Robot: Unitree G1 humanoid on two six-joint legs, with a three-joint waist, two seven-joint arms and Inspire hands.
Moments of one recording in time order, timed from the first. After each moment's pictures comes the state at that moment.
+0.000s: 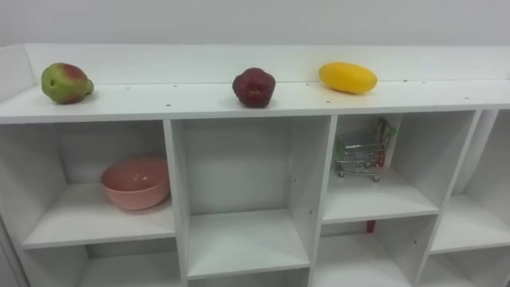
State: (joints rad) left arm 0.21 0.15 0.11 1.12 0.43 0.17 0.11; right arm 0.12 -0.22 -0.03 1.35 0.08 0.20 -0.01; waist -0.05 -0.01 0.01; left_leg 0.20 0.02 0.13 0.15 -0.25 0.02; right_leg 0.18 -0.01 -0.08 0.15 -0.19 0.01
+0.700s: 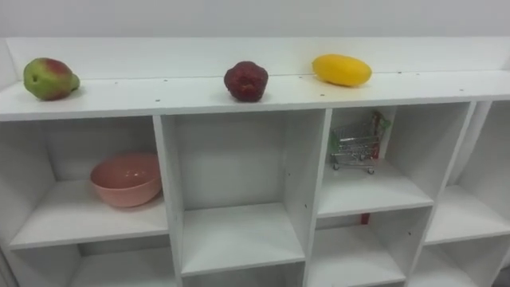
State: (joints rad) left arm 0.19 0.22 0.19 0.96 0.43 0.10 0.09; right arm 0.01 -0.31 -0.34 0.48 0.42 0.04 -0.24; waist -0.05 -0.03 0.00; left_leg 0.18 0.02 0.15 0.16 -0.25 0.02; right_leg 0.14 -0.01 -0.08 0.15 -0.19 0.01
